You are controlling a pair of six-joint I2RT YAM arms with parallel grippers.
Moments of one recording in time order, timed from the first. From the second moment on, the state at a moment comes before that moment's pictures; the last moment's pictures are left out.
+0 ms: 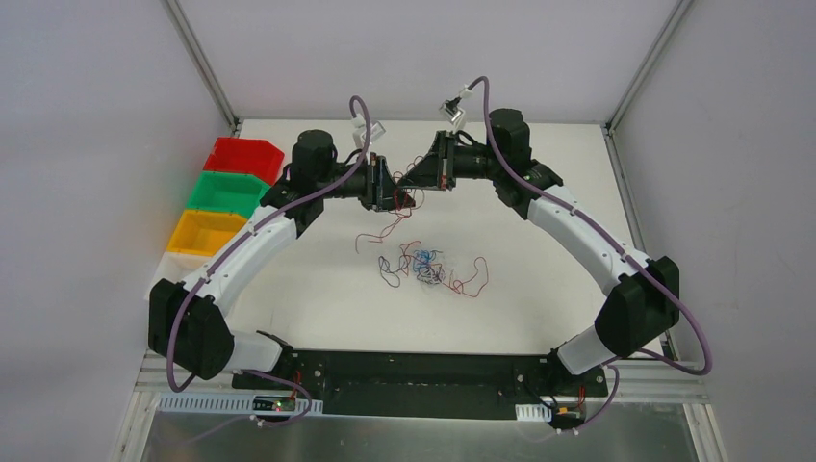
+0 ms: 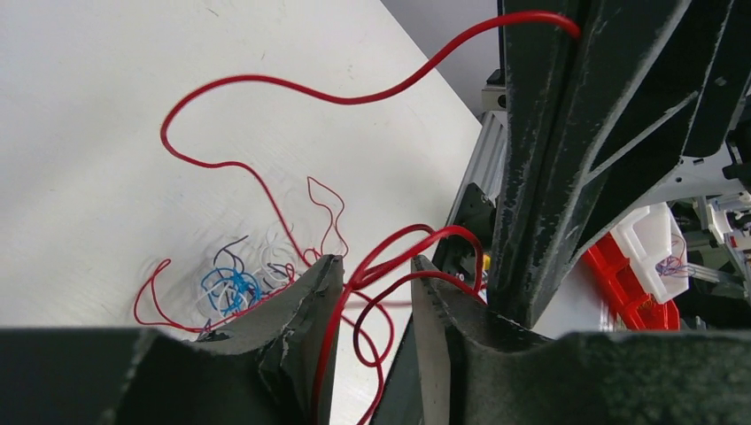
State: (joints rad) left arm -0.43 1.34 1.12 -0.08 0.83 -0.47; right arm 0.56 1.53 1.38 -0.06 -0.87 0.84
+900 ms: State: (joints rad) left arm -0.42 1.30 1.11 -0.06 0.89 -0.49; right arm 0.51 1.56 1.33 0.03 -0.85 0.96
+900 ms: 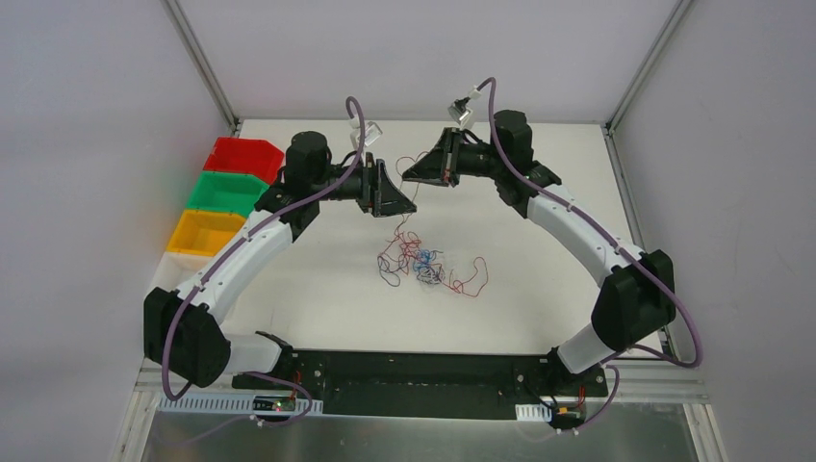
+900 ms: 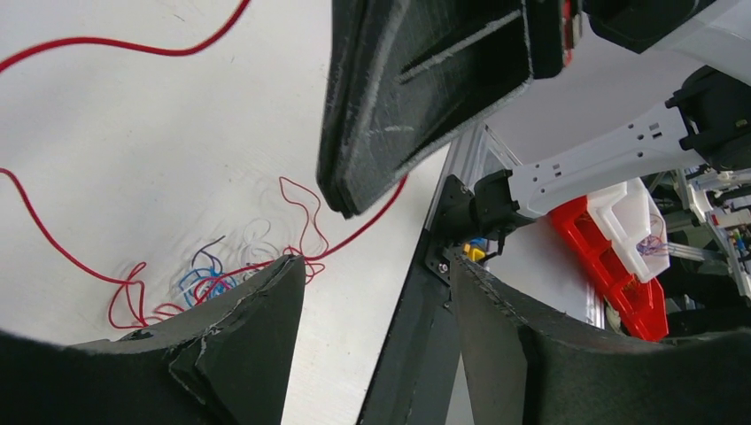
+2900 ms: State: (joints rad) left arm -0.45 1.72 0.88 0.35 0.62 -0.48; right arm 0.46 1.68 1.40 0.07 -0.85 0.99
